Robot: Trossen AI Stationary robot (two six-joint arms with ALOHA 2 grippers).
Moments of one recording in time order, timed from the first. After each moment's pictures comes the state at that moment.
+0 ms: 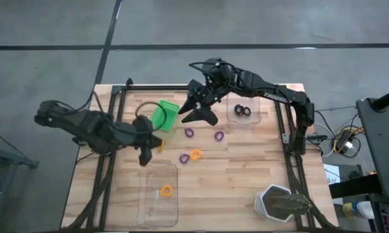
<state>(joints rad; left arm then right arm) -0.33 1.09 1.29 -0.82 -0.30 -0.63 -0.23 1.85 2.05 -0.65 -0.71 0.16</state>
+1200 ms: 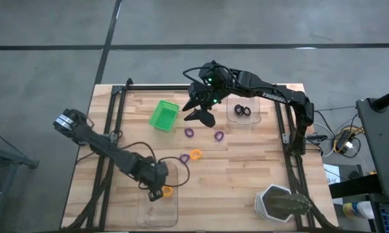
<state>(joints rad) -0.54 1.49 0.99 -0.68 -0.01 -0.95 -0.24 1.86 2.03 -0.79 -0.52 -0.01</state>
